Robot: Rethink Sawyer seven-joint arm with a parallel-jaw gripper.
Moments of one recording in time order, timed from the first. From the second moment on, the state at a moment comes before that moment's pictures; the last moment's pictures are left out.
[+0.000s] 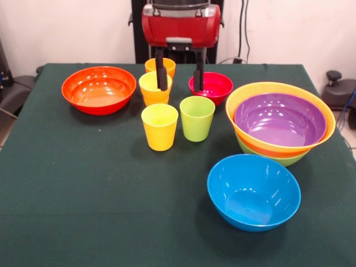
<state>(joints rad) -0.55 -0.81 0.44 1.64 -0.35 0.61 2.00</state>
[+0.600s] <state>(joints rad) -0.56 -0.77 0.45 1.64 -0.40 0.55 2.00</state>
